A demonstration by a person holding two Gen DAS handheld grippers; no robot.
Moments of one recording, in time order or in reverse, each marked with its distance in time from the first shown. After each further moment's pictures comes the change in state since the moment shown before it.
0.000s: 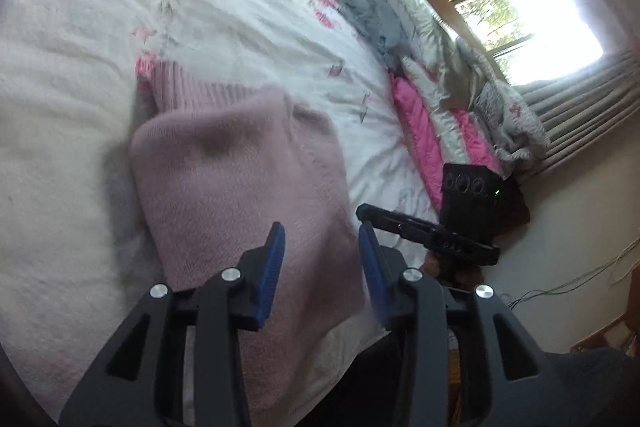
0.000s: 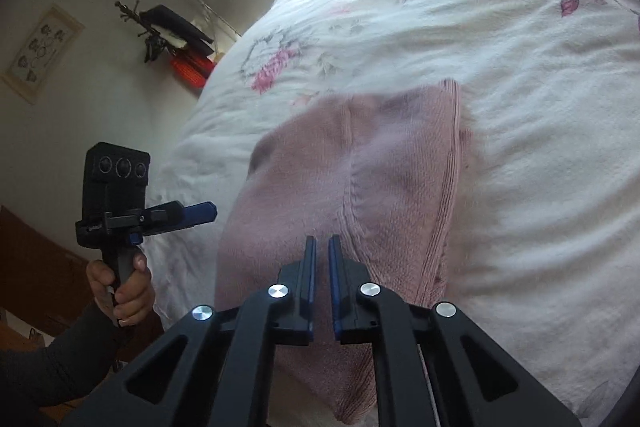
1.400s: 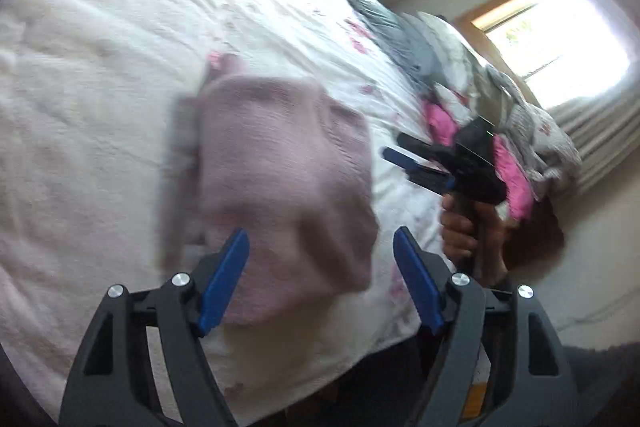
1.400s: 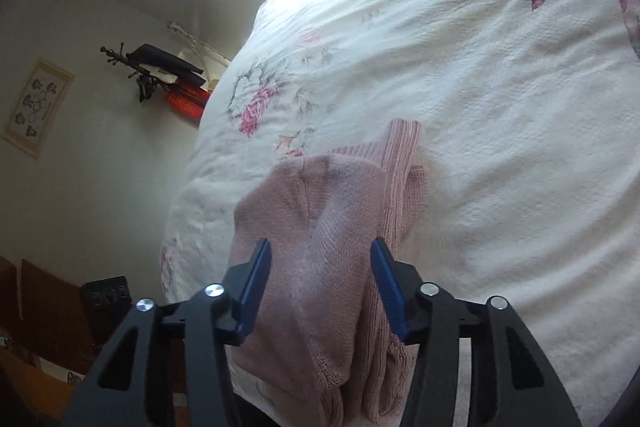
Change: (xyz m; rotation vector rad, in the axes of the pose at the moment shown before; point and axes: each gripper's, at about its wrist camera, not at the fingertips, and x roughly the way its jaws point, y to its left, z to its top) left arm -0.066 -0.027 -0.098 -0.003 -0.164 0.101; right arm -0.017 -0.038 0.048 0.138 -0.029 0.051
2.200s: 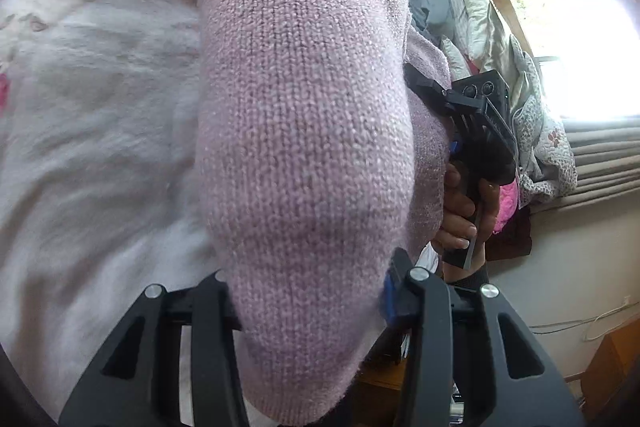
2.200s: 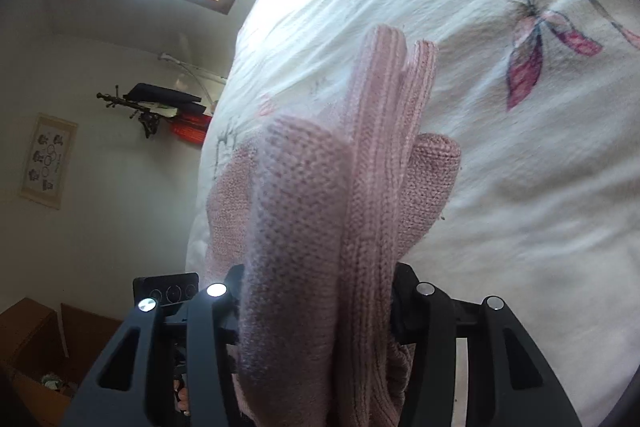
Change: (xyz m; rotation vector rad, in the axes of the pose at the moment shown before) left arm 0.211 -0.015 0.153 -0.168 0.340 -0.099; right arm 0.007 -0.089 0.148 0.143 0.034 0.149
